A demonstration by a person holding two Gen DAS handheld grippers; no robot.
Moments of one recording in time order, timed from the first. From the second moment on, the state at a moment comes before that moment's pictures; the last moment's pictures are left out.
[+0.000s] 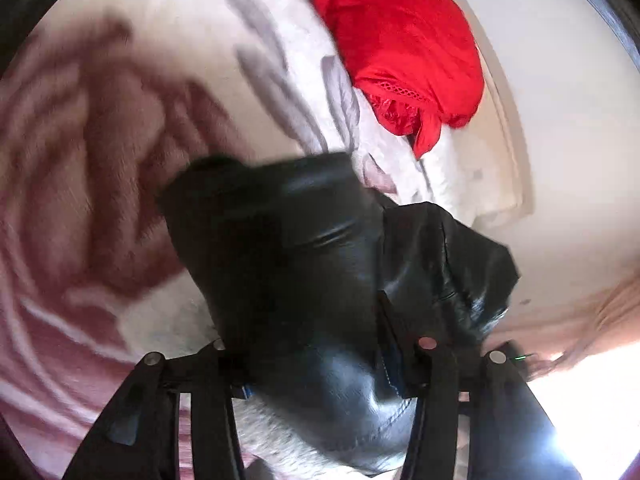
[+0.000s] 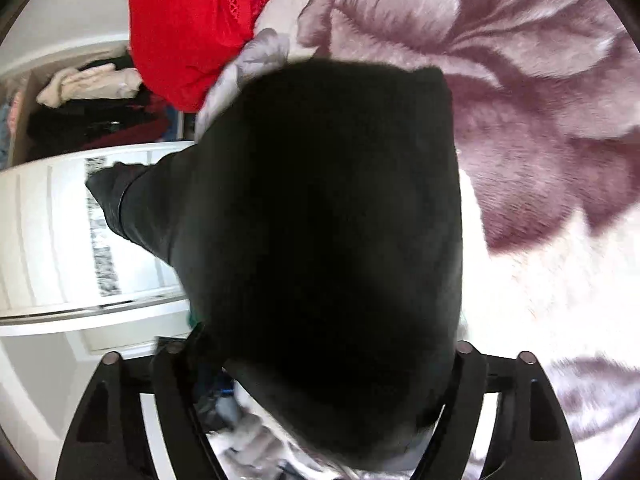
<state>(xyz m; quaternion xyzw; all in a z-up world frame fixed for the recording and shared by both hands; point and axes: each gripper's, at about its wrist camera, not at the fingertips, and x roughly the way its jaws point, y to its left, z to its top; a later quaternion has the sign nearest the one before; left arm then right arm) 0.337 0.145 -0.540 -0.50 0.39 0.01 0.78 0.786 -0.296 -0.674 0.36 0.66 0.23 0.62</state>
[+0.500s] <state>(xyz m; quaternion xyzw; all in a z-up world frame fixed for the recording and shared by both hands) 0.302 0.106 -0.381 -0.08 0.47 0.06 0.87 0.591 -0.237 -0.528 0.02 0.59 -0.10 0.80</state>
